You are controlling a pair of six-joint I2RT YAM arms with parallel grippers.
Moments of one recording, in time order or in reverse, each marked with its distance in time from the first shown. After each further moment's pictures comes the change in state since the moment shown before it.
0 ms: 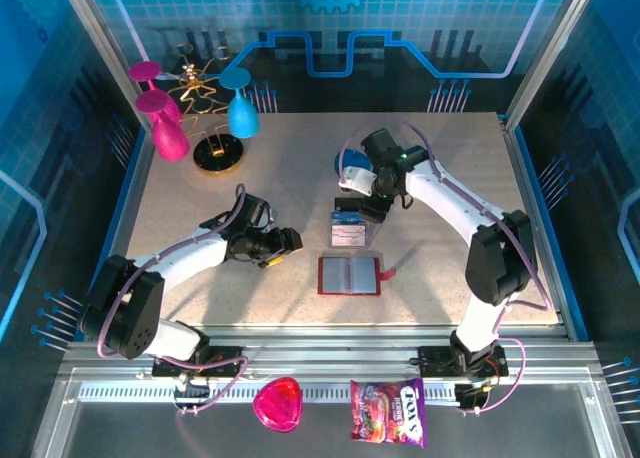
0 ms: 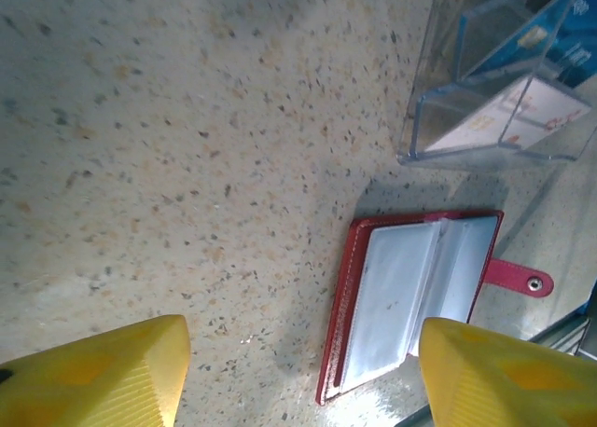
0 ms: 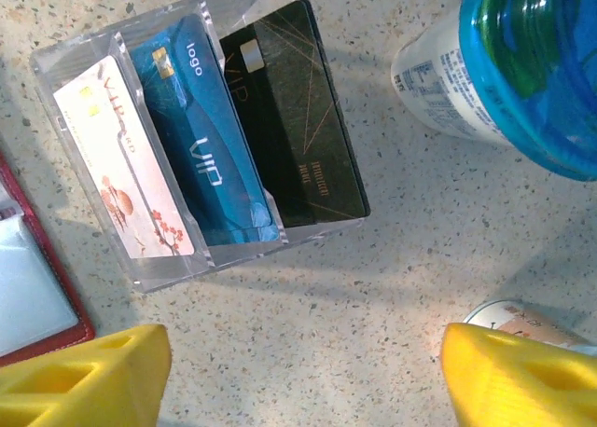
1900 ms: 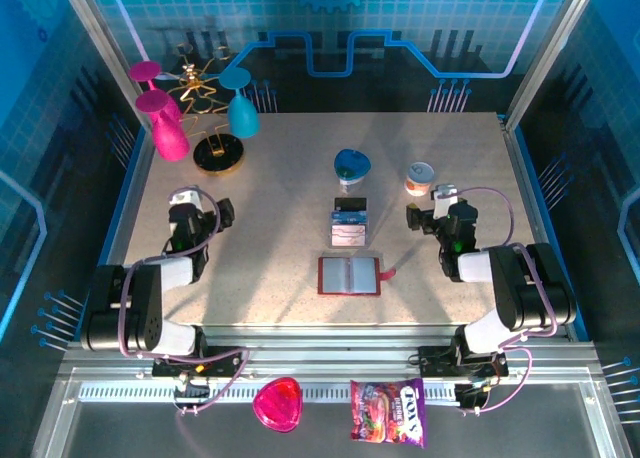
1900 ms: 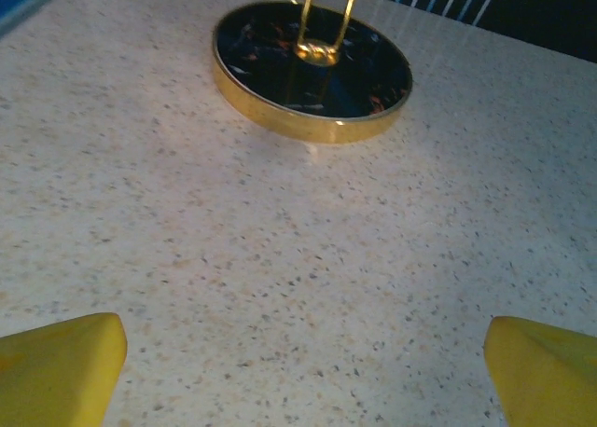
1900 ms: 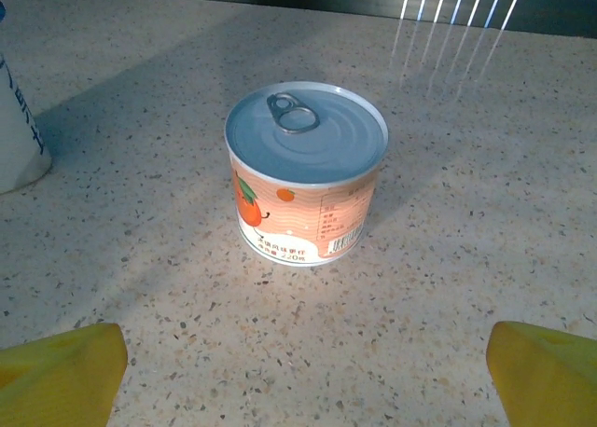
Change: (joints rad) left arm 0.473 0.002 -0.362 0.969 -0.462 0.537; right arm -0.422 -0.224 -1.113 1.699 -0.028 0.677
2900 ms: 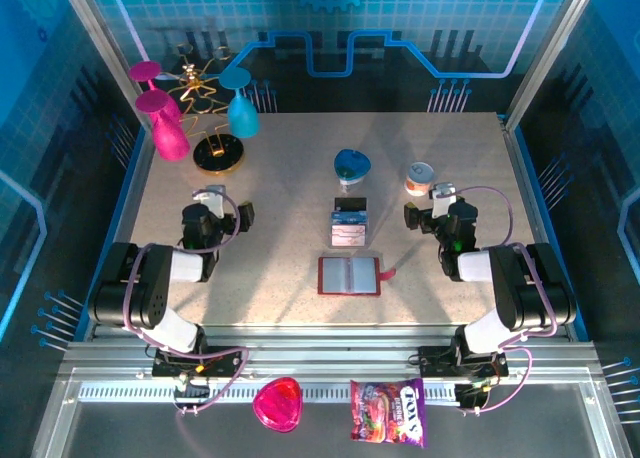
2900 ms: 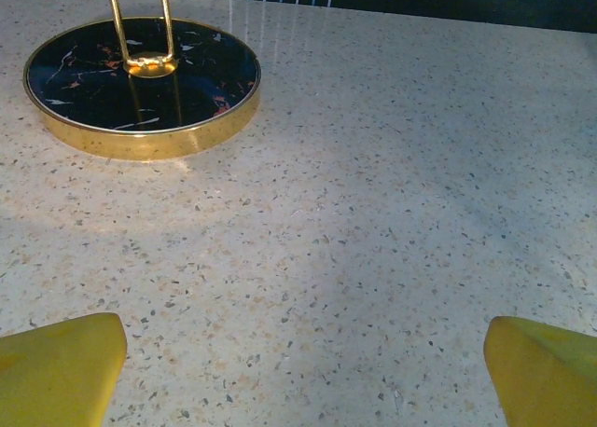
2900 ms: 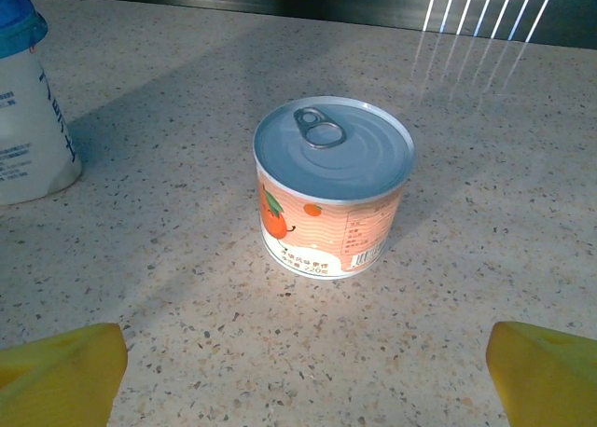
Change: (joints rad) left arm -0.089 0.130 -0.009 0.210 0.122 0.146; right arm 0.003 0.000 0.007 0.003 -0.043 -0.005
